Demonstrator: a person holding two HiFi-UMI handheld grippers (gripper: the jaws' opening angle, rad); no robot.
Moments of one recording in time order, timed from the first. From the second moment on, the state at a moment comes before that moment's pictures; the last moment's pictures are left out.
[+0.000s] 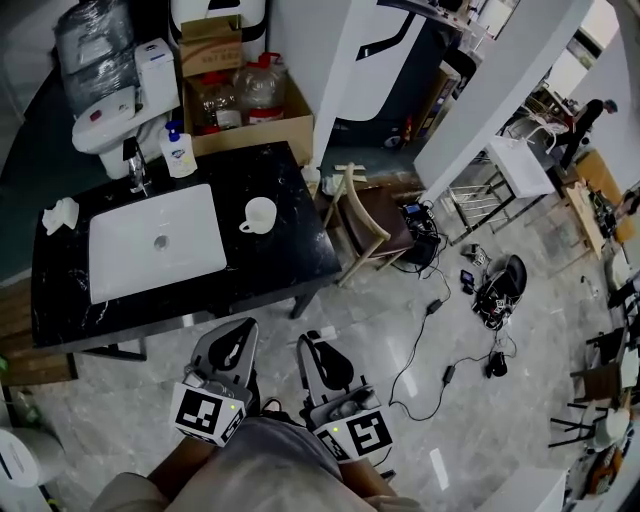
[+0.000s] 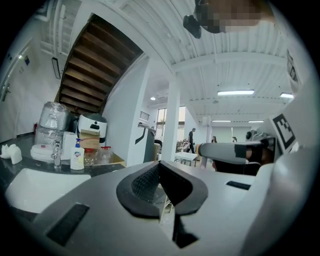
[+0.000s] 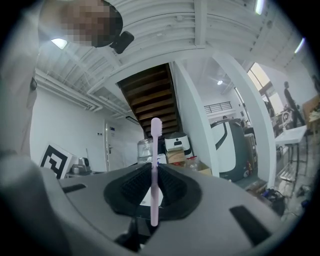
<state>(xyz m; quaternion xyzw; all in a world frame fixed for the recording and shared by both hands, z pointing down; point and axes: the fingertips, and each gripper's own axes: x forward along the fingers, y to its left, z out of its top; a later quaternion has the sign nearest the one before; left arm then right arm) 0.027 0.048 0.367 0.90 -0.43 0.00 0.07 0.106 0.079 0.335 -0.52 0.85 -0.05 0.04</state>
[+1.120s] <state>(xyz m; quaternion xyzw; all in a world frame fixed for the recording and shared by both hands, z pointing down) -0.020 -0.113 0.357 0.92 -0.38 -0.01 0.07 0.046 -0.083 0.320 -0.54 0.84 -0.04 0.03</state>
